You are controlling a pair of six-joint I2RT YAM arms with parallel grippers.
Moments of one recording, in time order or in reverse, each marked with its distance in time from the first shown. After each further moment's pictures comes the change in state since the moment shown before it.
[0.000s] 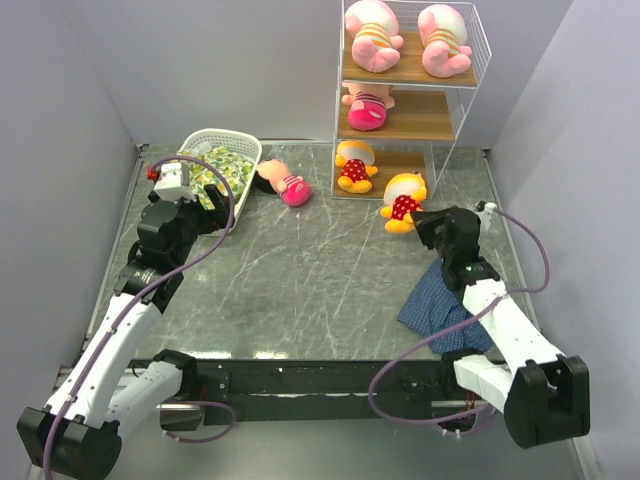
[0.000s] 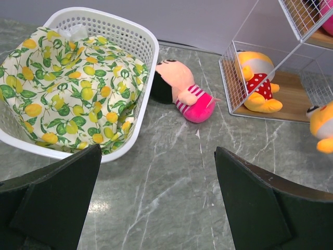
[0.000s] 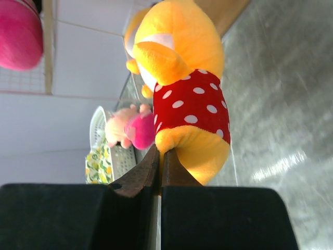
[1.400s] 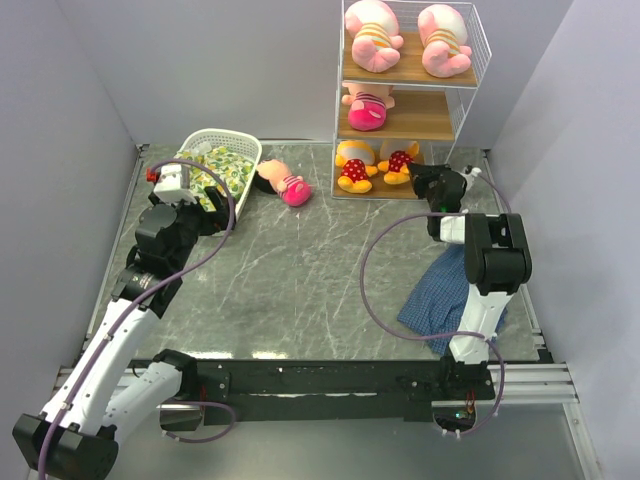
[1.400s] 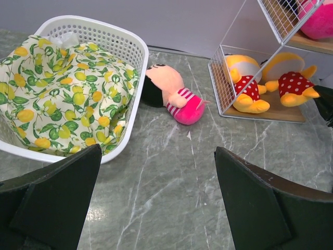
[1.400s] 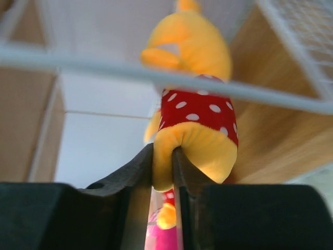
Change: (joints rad) left arm -0.028 -0.033 0.000 0.001 0.001 -0.001; right arm -0.182 0.962 0.393 0.824 -0.195 0.097
